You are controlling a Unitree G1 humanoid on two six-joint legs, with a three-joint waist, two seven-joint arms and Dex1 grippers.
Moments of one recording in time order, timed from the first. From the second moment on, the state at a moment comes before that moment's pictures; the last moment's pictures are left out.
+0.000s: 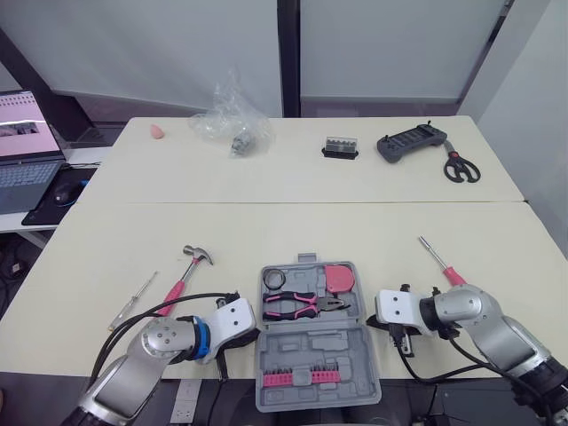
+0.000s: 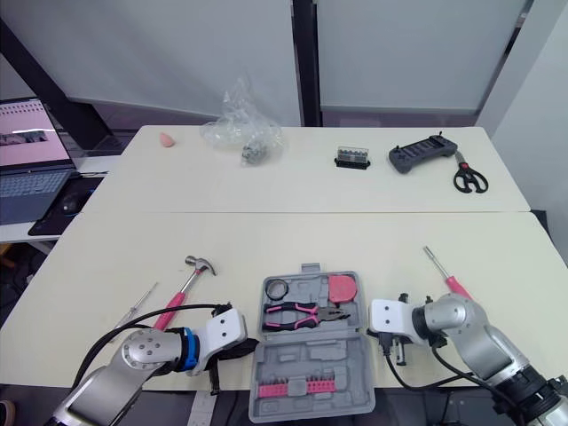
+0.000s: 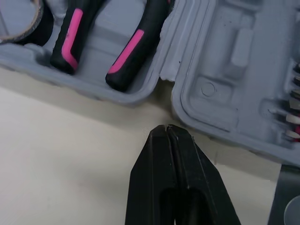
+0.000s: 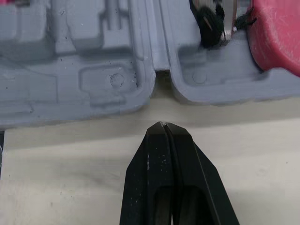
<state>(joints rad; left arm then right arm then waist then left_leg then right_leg) 0.05 0.74 -0.29 -0.31 -0.02 0.41 -0.90 -0.16 -0.77 0.39 -0.18 -0.11 0.24 1.09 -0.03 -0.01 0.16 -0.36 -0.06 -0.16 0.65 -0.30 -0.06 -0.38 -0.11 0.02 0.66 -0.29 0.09</state>
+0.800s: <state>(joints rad) -0.22 0.59 -0.31 -0.06 0.04 0.40 -0.88 -0.27 -0.69 0.38 -0.10 -0.16 0.34 1.02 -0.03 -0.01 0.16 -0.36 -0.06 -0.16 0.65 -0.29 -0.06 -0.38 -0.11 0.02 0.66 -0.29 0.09</state>
